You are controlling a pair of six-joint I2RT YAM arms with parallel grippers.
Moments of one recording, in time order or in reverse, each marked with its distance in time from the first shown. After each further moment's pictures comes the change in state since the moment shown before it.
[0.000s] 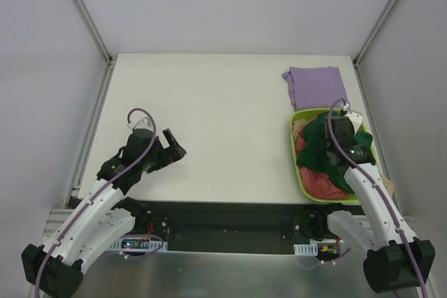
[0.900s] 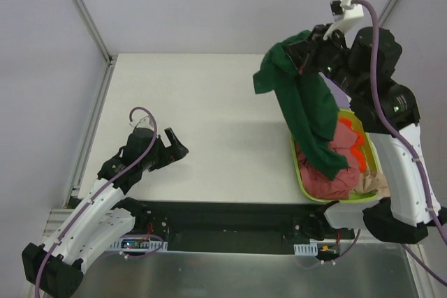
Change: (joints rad) left arm 0.000 0.003 -0.003 0.041 0.042 0.013; right arm 0.315 0.340 1.163 -0.011 -0.462 -0.226
